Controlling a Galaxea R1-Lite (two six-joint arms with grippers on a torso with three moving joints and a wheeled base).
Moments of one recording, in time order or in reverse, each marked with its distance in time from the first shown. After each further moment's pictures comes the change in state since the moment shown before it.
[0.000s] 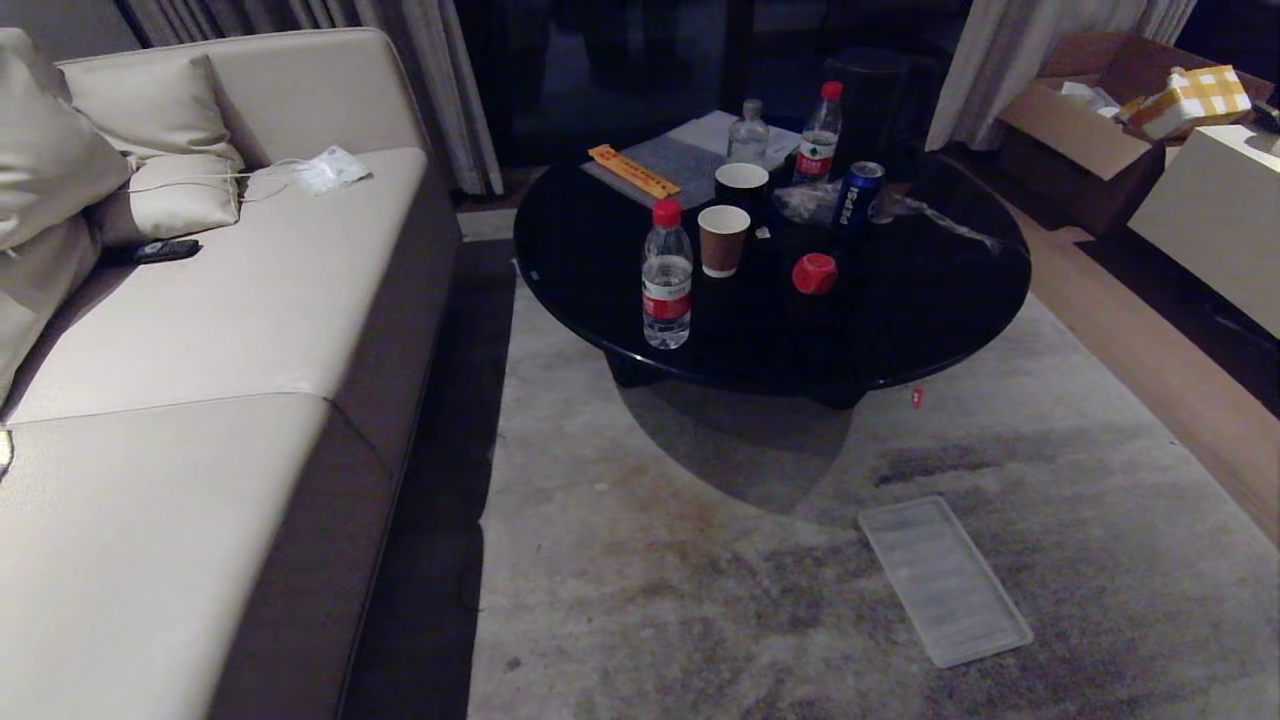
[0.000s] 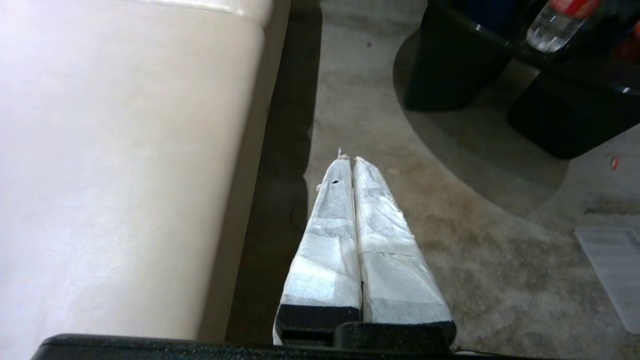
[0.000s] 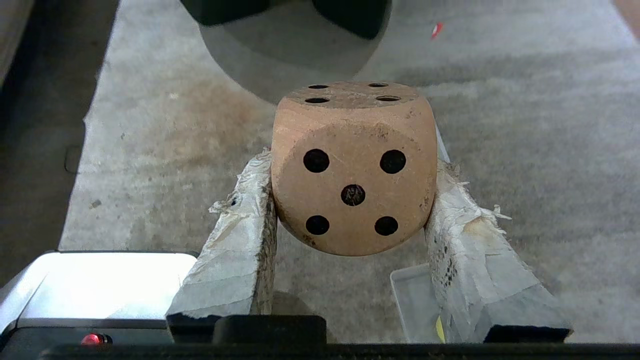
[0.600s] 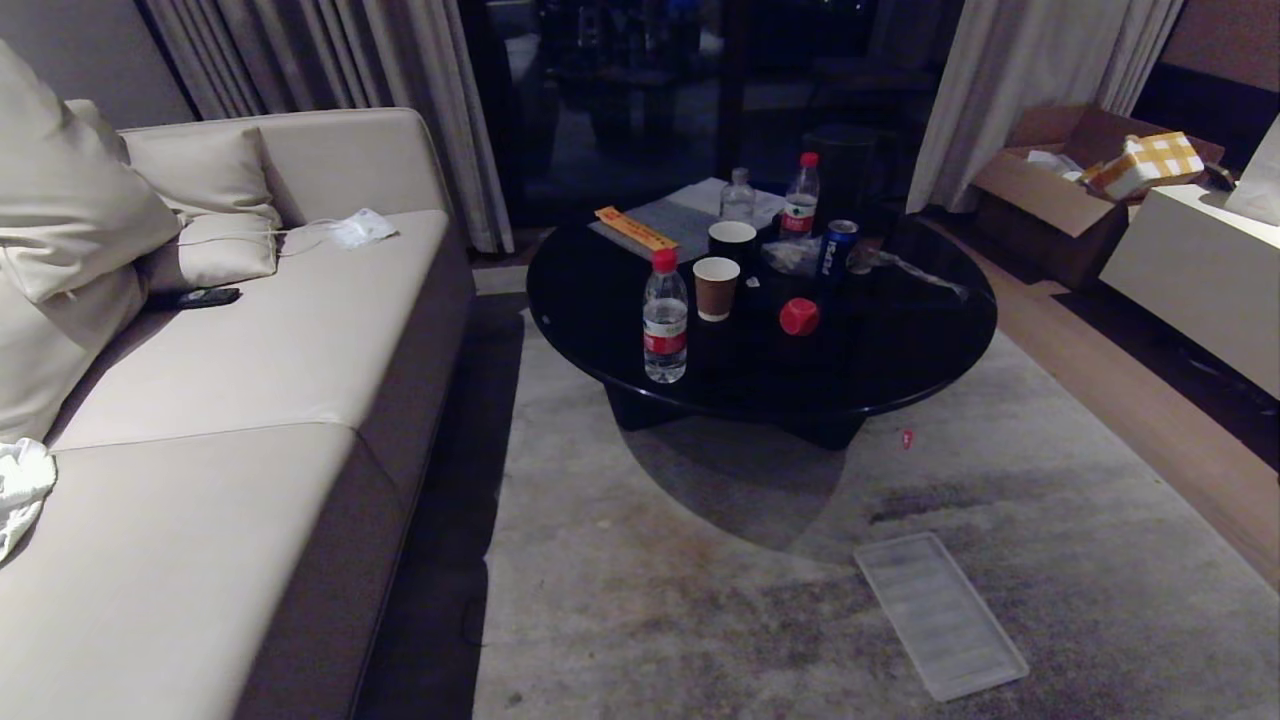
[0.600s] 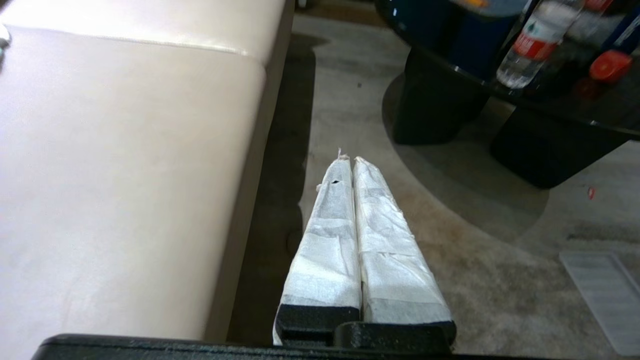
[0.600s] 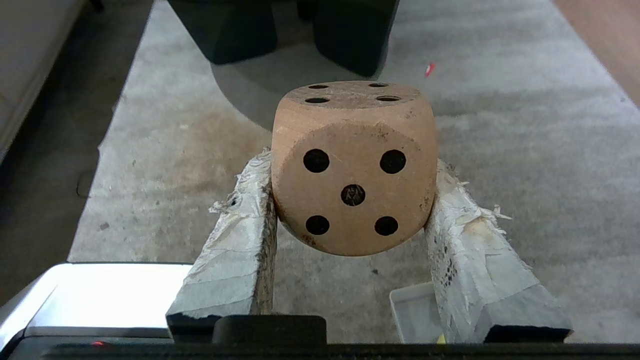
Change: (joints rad) left arm 0.000 0.000 0.000 0.000 0.000 0.000; right arm 0.000 0.000 0.000 0.000 0.000 0.001
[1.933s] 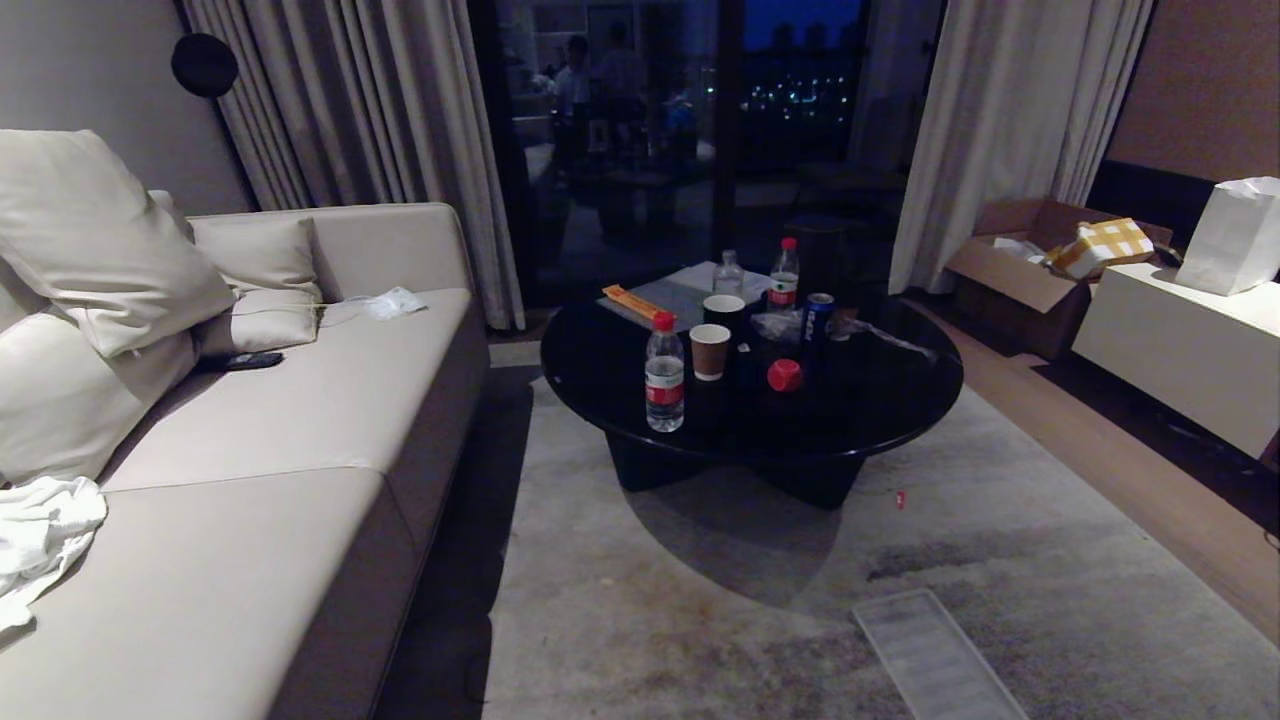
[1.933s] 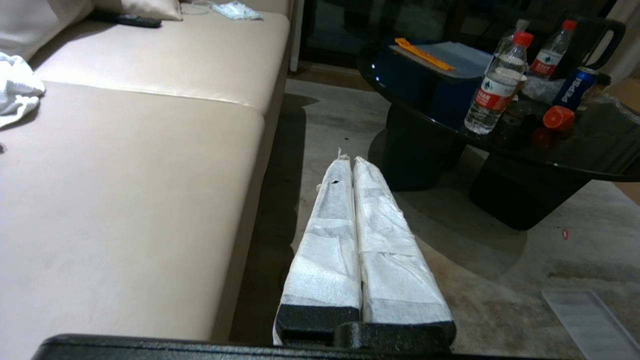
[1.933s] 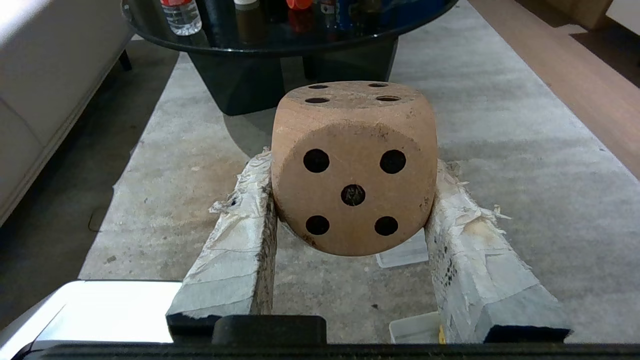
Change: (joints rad) left arm 0.000 0.000 0.000 0.000 -0.001 0.003; right arm 0.000 0.000 0.000 0.000 0.000 -0.001
